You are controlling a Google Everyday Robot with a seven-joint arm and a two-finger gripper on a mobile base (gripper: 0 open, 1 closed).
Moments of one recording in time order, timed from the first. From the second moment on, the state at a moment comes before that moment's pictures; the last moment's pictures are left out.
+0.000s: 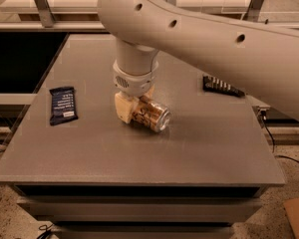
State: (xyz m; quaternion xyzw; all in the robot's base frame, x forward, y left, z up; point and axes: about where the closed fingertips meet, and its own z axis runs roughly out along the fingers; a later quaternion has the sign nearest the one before) arm 0.524 0.036 0.833 -0.44 0.89 0.02 0.07
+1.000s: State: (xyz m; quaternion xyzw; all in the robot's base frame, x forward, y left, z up) arm 0.519 0.044 0.908 -0.49 0.85 0.07 0.20
